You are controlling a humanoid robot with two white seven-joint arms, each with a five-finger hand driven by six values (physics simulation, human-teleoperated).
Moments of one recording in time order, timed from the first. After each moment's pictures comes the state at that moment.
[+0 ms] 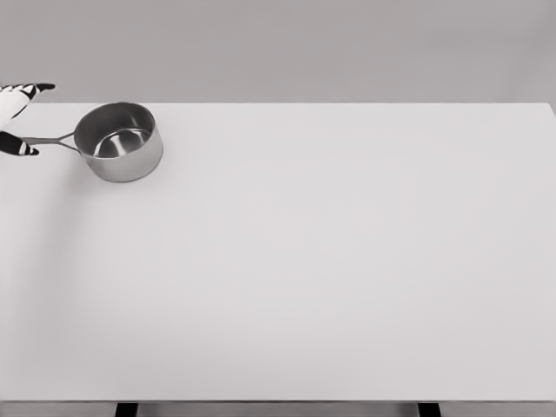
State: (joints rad) left arm -0.70 0.57 -0.06 -0.76 -0.86 -0.48 -0.27; right arm 0.06 0.00 -0.08 0.05 -0.27 -0.07 0.21
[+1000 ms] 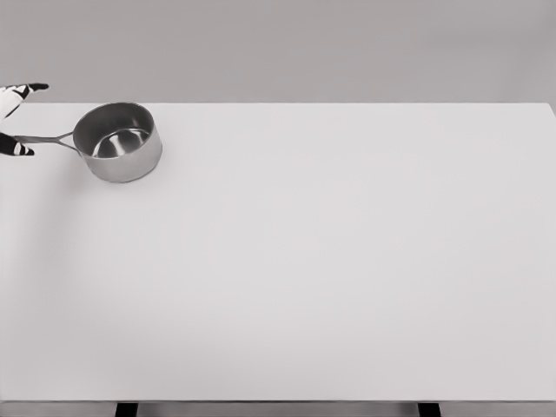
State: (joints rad) left arm -0.74 0.57 -0.06 -0.68 -0.84 -0.52 -0.27; right arm 0.06 0.00 -0.08 0.05 -0.27 -0.07 0.21
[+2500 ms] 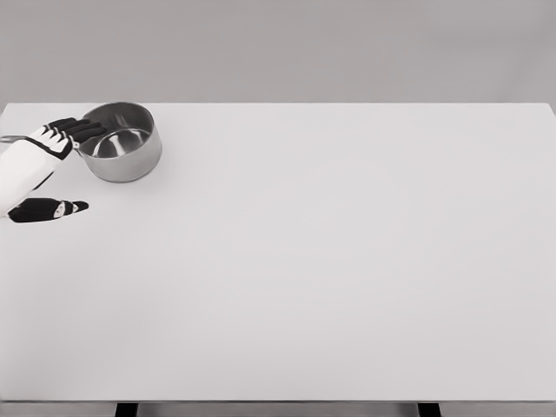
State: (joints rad) left arm -0.02 0.63 0.15 -1.67 -0.38 -0.61 -0.30; right arm 0.06 0.00 -0.08 0.05 -0.27 -0.07 0.21
